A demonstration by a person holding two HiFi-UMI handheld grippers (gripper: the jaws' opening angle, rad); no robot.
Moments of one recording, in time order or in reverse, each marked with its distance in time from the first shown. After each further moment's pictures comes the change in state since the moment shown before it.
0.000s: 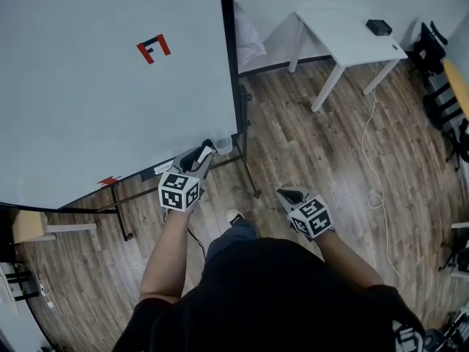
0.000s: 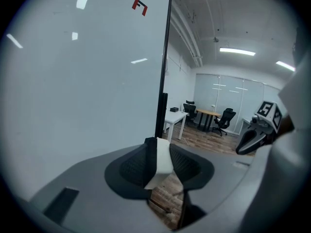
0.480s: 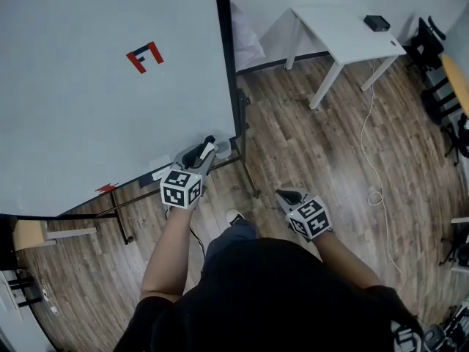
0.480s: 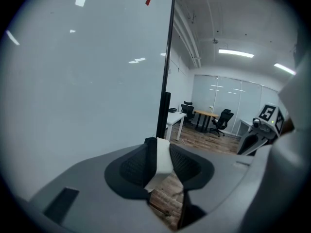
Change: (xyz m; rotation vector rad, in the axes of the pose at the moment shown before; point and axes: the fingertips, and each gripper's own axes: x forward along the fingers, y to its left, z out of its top) left arm 0.032 0.008 0.013 -0.001 -0.006 -0.037; right arm 0.017 -0.011 0.005 0.035 0.001 -0.013
